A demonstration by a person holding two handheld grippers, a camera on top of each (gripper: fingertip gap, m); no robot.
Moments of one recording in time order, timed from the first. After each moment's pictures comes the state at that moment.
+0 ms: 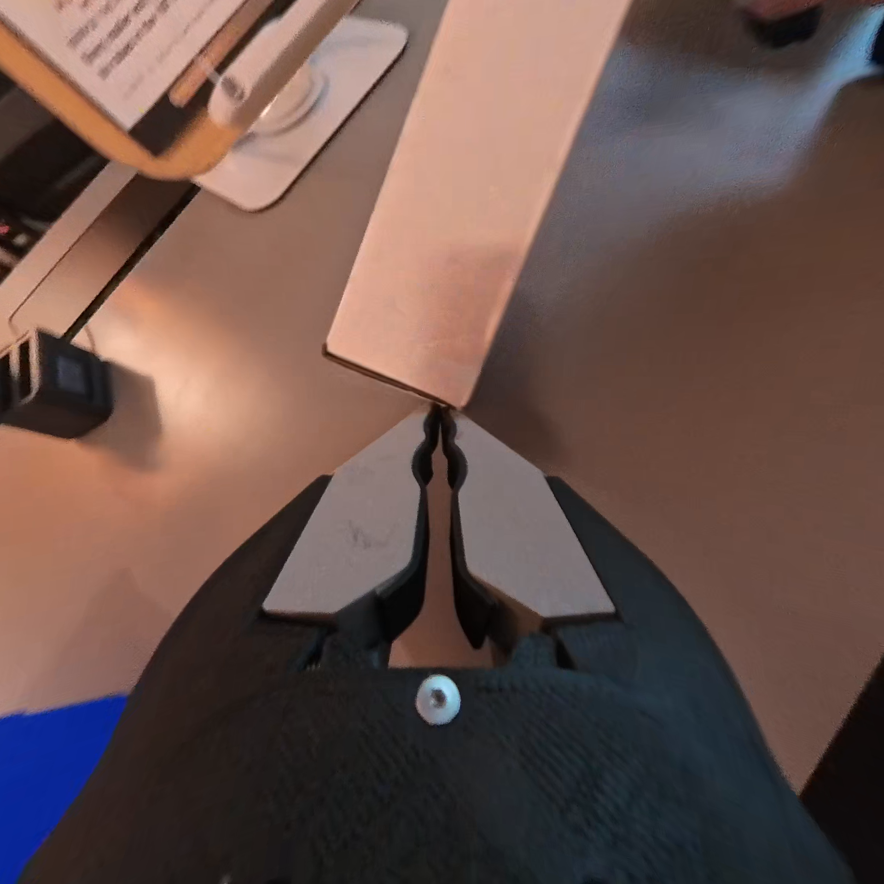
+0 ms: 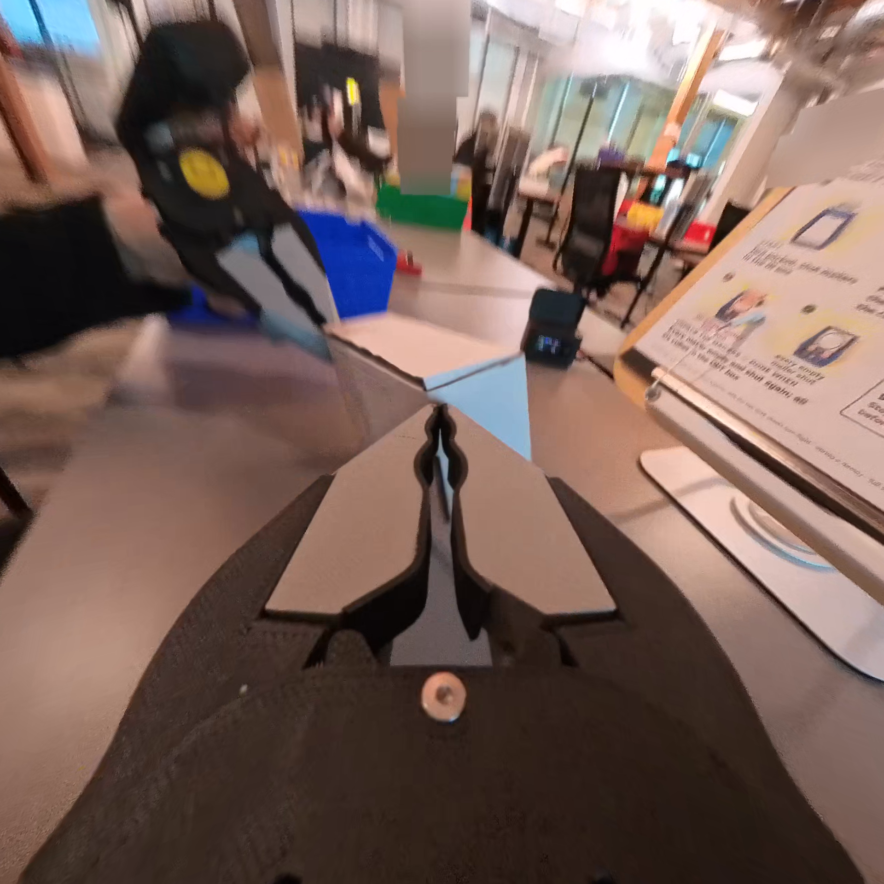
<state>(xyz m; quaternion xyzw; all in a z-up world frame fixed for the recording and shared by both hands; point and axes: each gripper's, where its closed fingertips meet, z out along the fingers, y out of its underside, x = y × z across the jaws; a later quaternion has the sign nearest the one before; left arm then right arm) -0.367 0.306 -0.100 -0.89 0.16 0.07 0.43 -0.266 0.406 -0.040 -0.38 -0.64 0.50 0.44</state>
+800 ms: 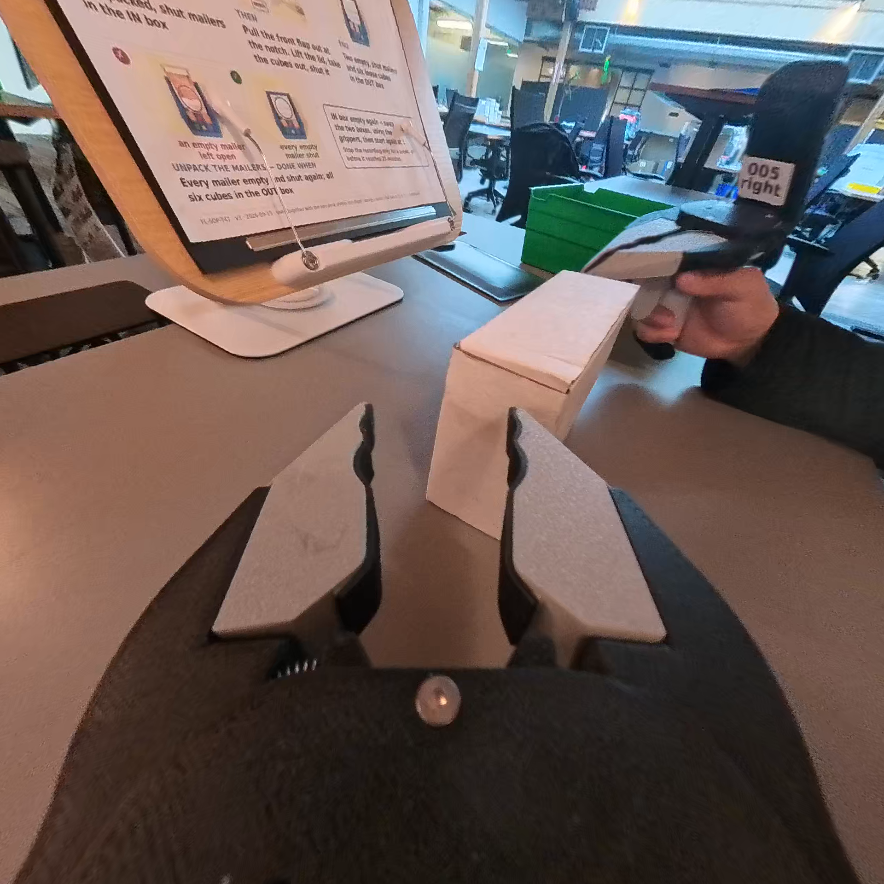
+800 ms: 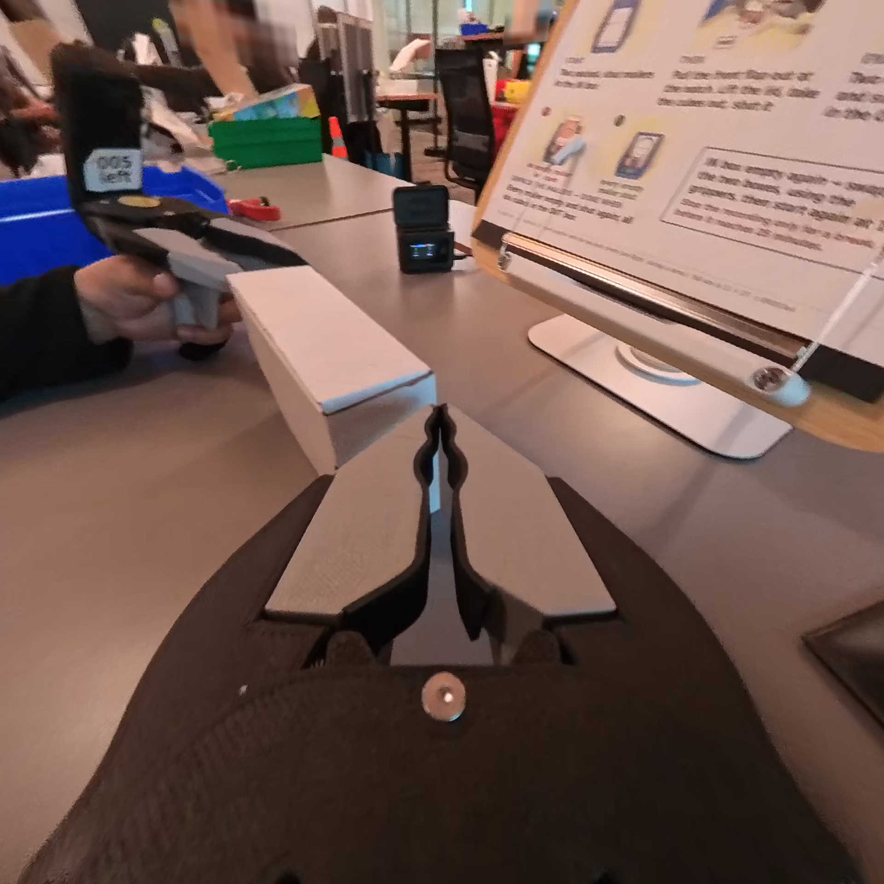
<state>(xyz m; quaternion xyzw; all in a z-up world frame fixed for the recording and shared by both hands) -0.403 0.383 -0.082 -0.76 0.09 -0.16 0.63 -0.259 0.497 -0.069 -0.53 -0.57 0.46 0.43</state>
